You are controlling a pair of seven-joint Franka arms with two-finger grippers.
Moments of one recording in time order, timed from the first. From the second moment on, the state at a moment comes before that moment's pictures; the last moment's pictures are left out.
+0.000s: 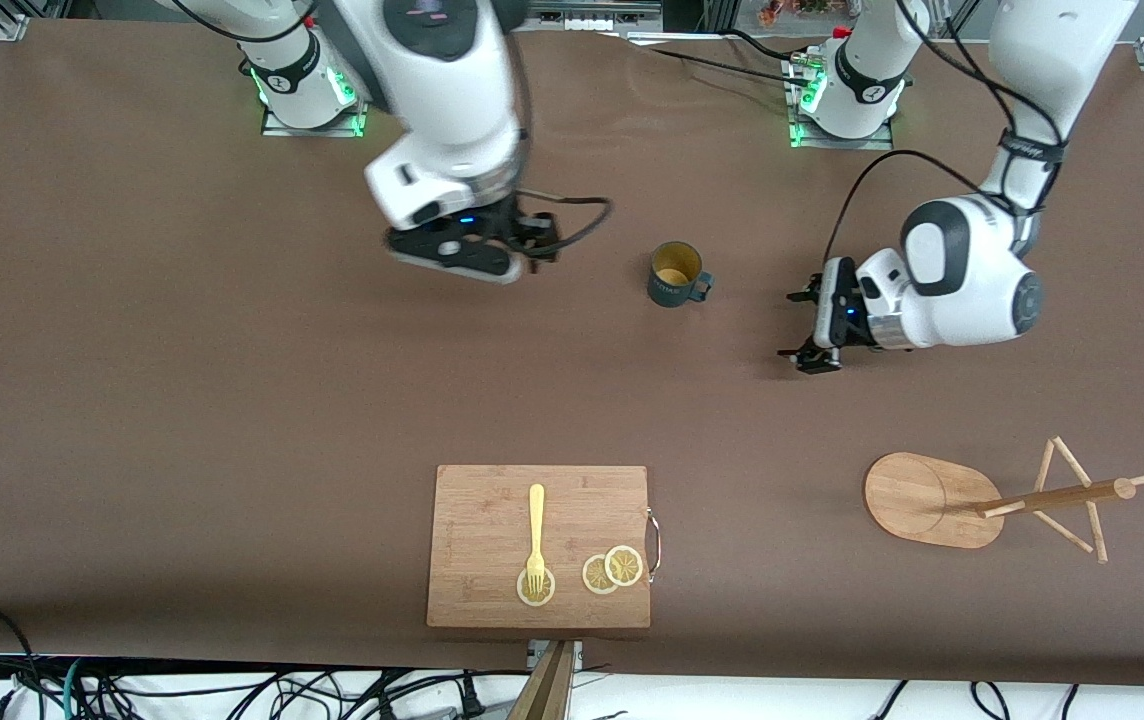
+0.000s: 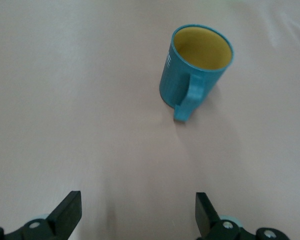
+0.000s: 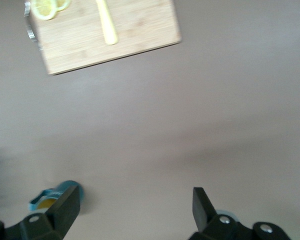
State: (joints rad) left arm 0.02 0.38 -0.18 -2.13 -0.69 2.22 2.07; right arm 0.78 0.39 -0.17 -1.25 0.06 1.64 0.87
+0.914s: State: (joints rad) left arm -0.04 0.50 -0.22 -2.18 -0.99 2.26 2.45; right arm 0.76 -0.02 -0.58 -1.66 0.05 1.53 0.30
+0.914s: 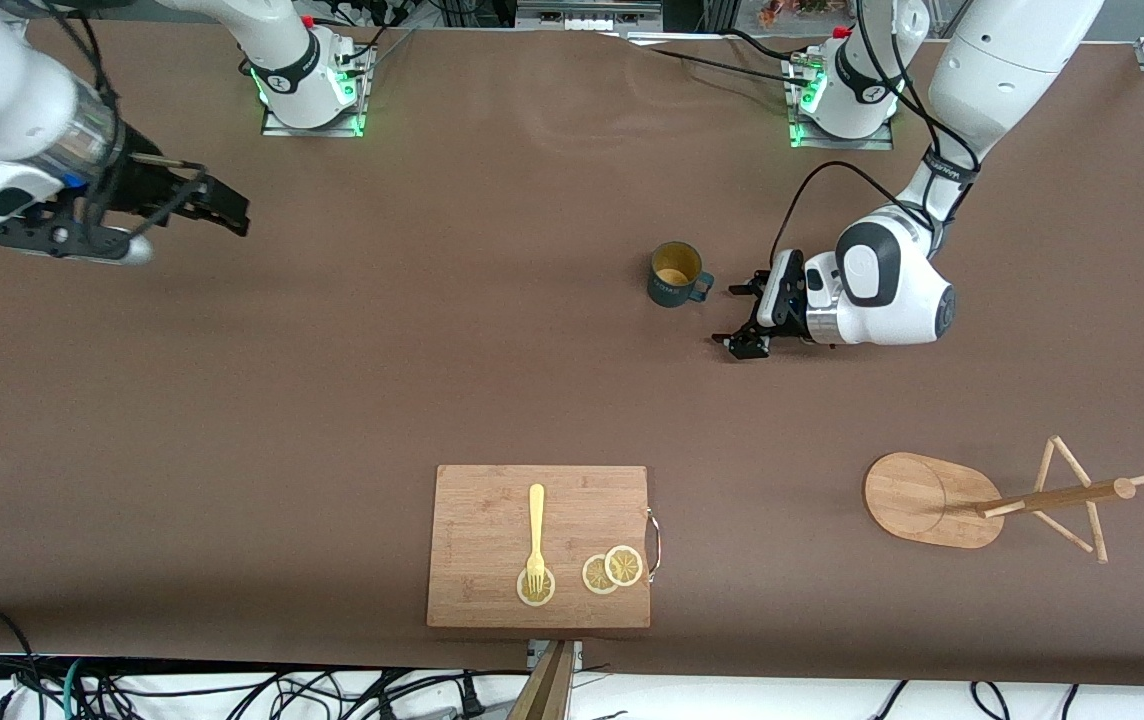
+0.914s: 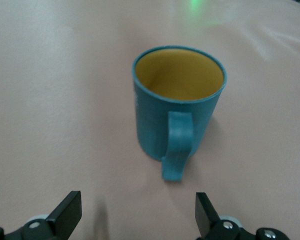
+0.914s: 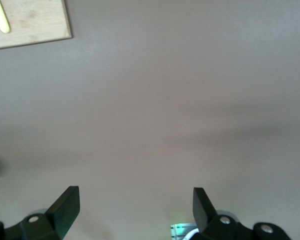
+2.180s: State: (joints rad) left arm -0.07 0.49 -0.28 -2.32 -1.31 2.39 2.61; right arm 0.80 -0.16 -0.57 -1.74 -0.17 1.64 0.19
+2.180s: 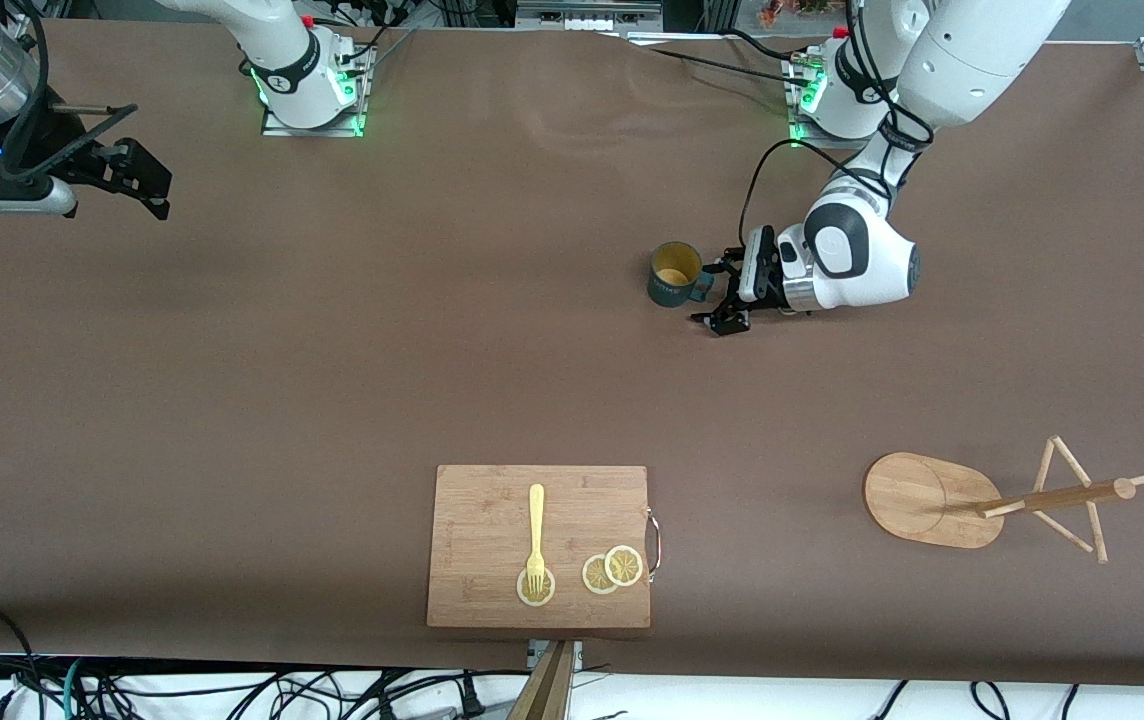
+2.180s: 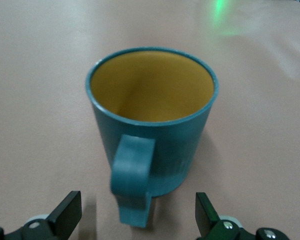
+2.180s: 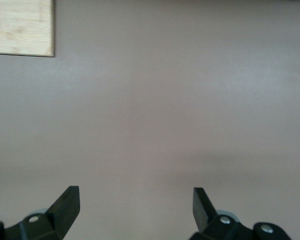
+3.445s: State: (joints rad) left arm -0.07 0.49 -0.31 -2.33 -1.36 2.40 2.64; right arm 0.12 -0.06 0.01 -1.68 -0.04 1.63 0.02
